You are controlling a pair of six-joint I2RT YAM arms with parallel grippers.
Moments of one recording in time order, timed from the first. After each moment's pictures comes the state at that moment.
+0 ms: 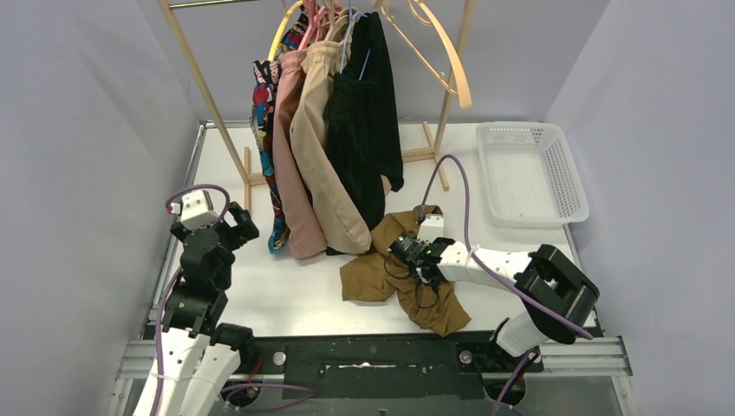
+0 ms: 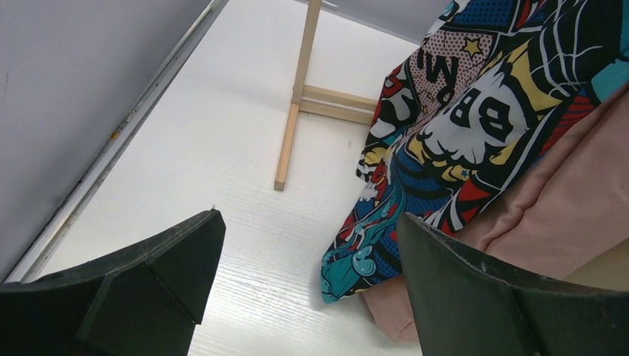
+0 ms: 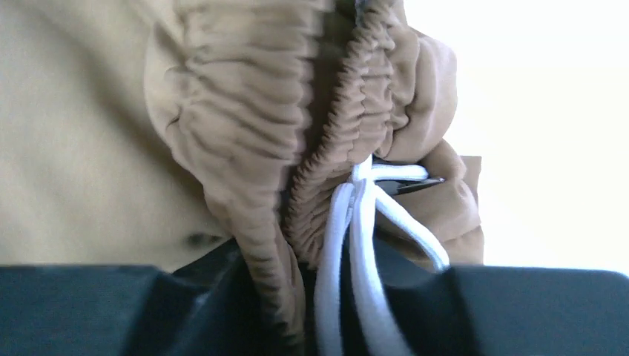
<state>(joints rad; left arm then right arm) -0.21 0.49 0.61 -0.35 -0.45 -0.33 0.86 1.53 0.77 -0.55 0.54 0.92</state>
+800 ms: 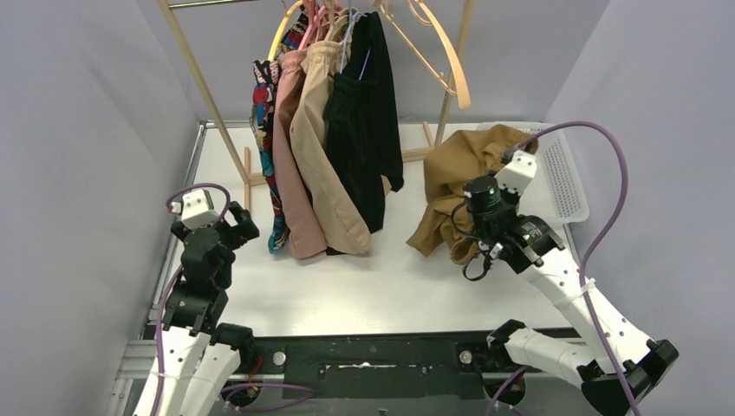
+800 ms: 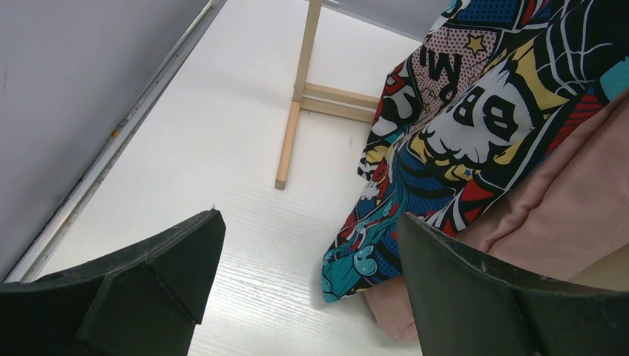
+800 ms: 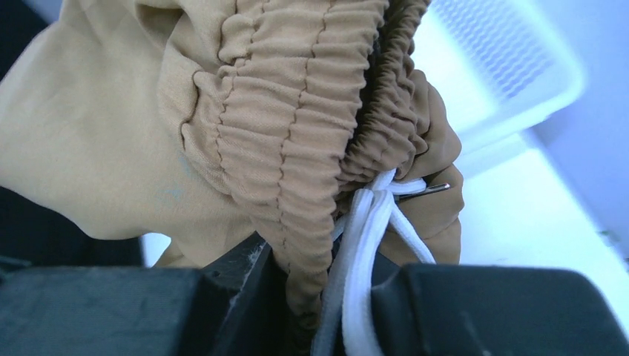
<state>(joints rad) -0.21 0.50 0.61 -0.35 -0.44 -0.33 0.62 1.00 1.07 -0.74 0.82 0.64</state>
